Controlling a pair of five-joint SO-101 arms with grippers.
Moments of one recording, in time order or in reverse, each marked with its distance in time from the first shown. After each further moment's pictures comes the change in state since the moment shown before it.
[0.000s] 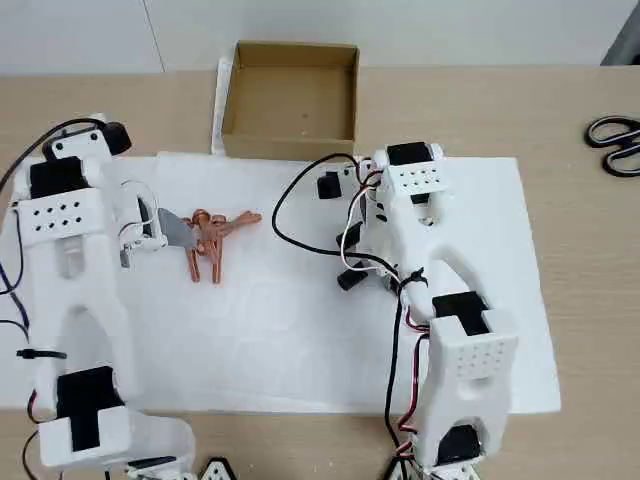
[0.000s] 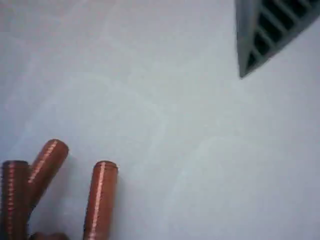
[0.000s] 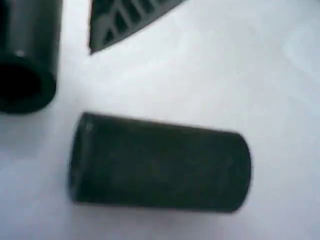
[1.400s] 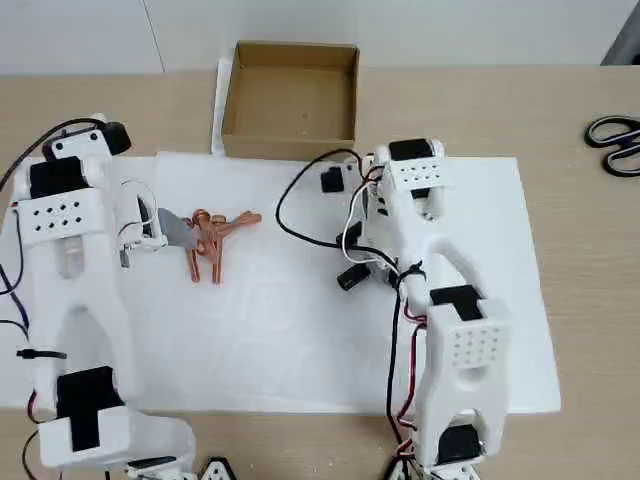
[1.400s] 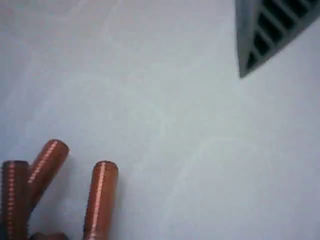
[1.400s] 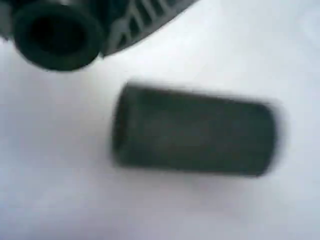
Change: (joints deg) left arm 0.0 0.0 0.0 0.0 0.0; right arm 0.8 1.9 -5.9 0.4 0.0
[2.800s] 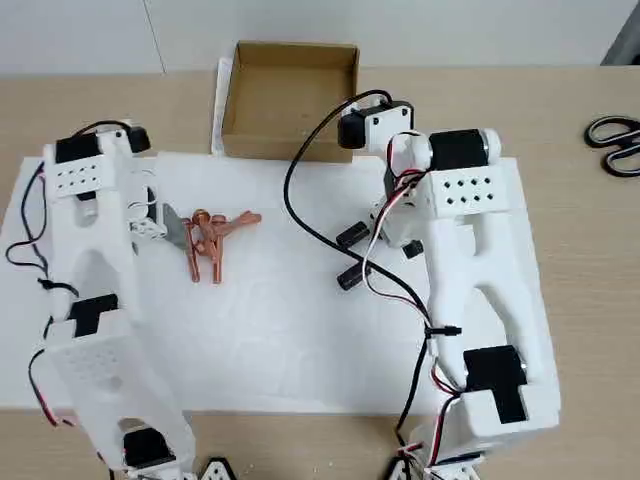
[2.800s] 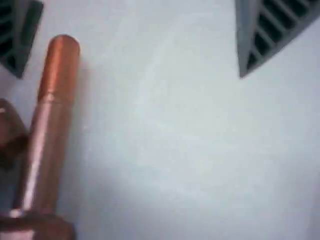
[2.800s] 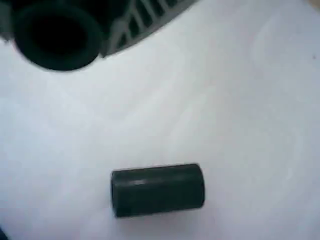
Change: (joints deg) left arm -0.9 30.7 -21.8 0.0 -6.6; right arm 1.3 -26.0 6.9 0.5 -5.3
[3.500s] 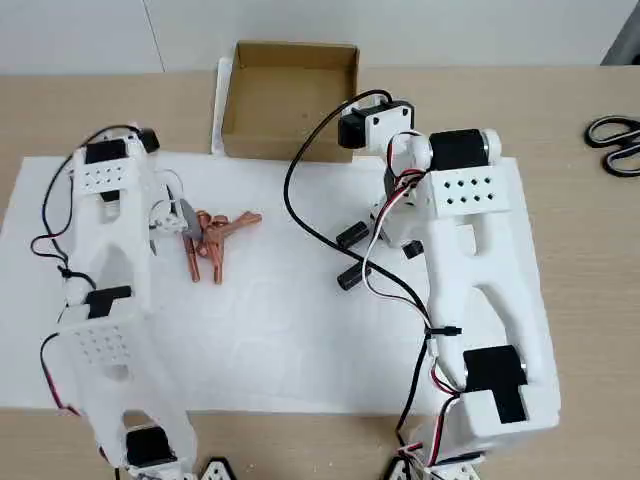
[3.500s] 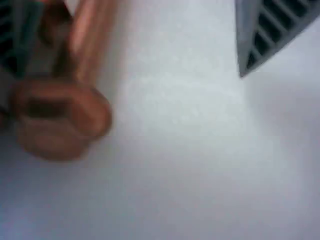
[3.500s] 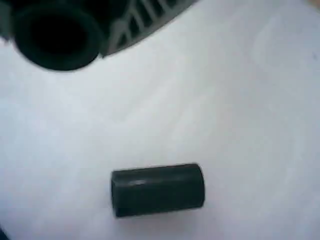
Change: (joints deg) left arm 3.3 7.4 -0.1 -7.6 10.5; right arm -0.1 0.0 0.0 0.0 0.0
